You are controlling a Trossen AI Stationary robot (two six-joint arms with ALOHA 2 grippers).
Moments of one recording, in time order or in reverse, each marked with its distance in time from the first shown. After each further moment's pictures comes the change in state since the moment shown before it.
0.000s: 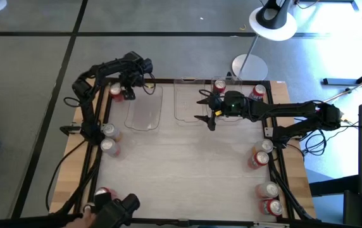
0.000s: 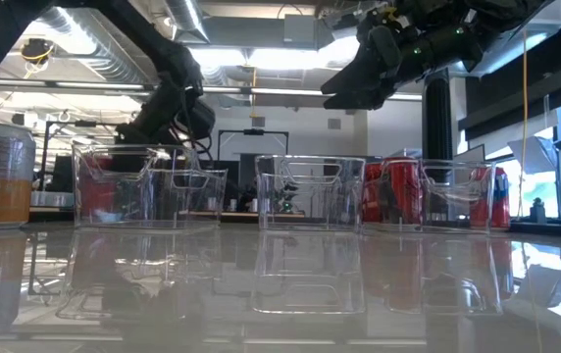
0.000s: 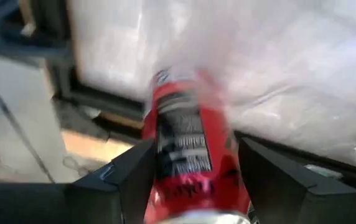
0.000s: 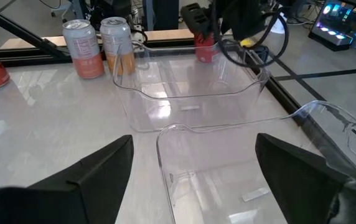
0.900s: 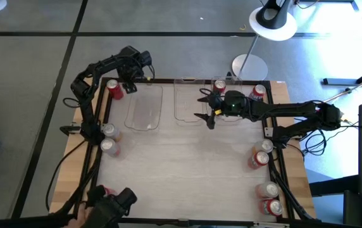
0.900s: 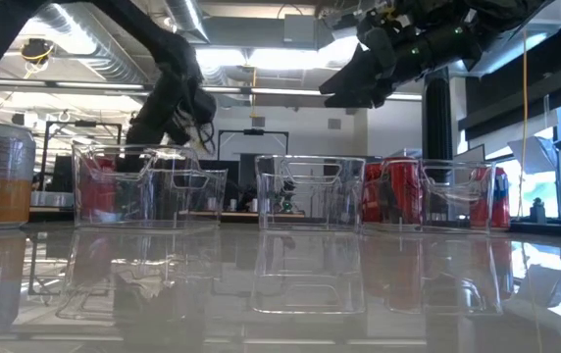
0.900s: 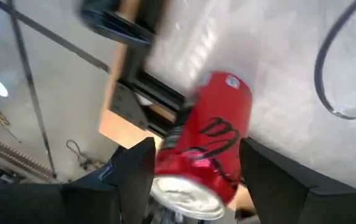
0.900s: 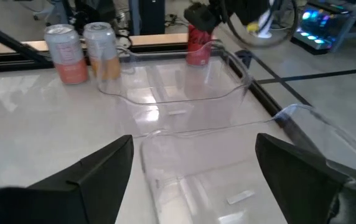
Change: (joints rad) left arm 0.038 -0.027 0.099 0.025 -0.108 -0.146; right arm 0.000 -0.001 0.001 0.018 0.063 -0.004
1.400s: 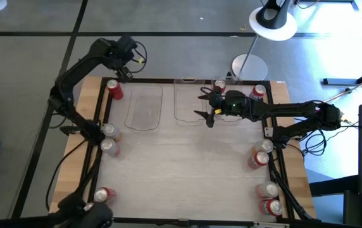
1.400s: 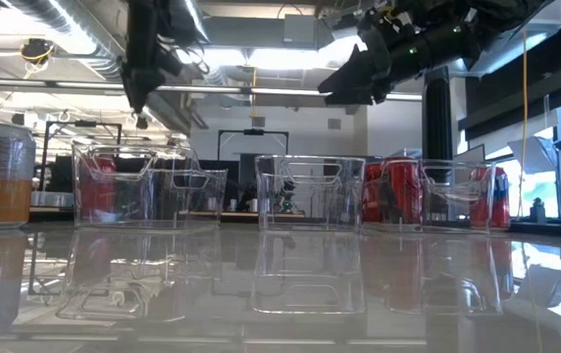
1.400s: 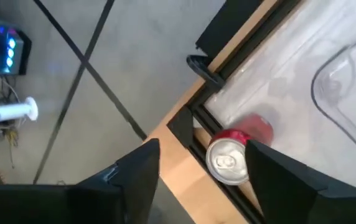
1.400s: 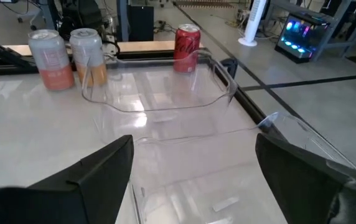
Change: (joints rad) left arm -0.008 -0.340 0.070 0.065 -0.001 -0.074; right arm 0.000 -0.001 0.000 0.028 0.053 -0.024
